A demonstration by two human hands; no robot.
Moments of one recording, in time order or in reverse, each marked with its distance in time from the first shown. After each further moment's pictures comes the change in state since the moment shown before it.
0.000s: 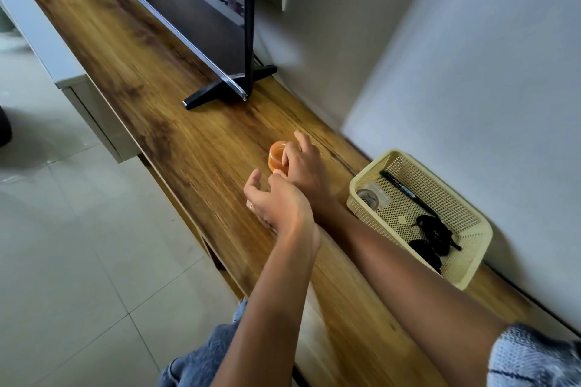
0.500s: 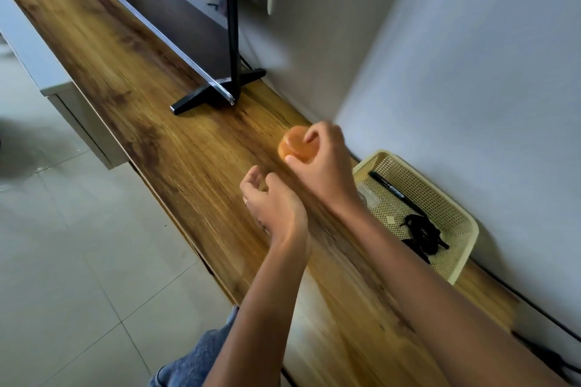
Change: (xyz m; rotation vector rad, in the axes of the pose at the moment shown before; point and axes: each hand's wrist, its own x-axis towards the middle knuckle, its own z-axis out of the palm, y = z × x) left_hand -0.009 -0.007 0.000 0.091 -0.097 0.145; right_hand -0.019 0.018 -0.043 0.353 0.398 -0.012
